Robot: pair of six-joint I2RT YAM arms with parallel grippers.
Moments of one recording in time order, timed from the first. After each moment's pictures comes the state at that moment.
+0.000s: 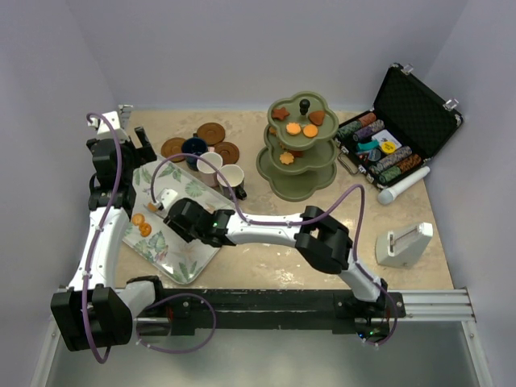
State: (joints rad) left arm 0.13 1.07 0.88 -0.02 -0.10 -0.13; right arm 1.25 2.22 1.75 -0.20 0.29 0.12
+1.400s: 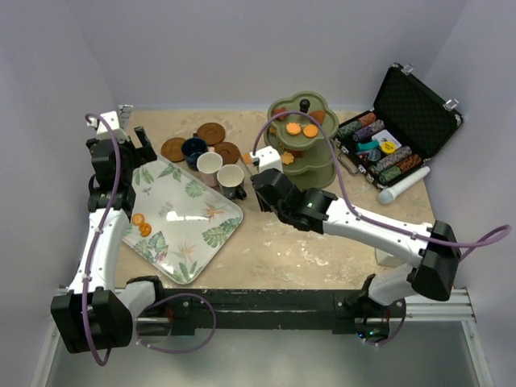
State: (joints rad) left arm 0.14 1.06 0.88 -0.02 -0.09 -0.14; right arm 1.06 1.46 1.24 -0.46 0.58 0.34
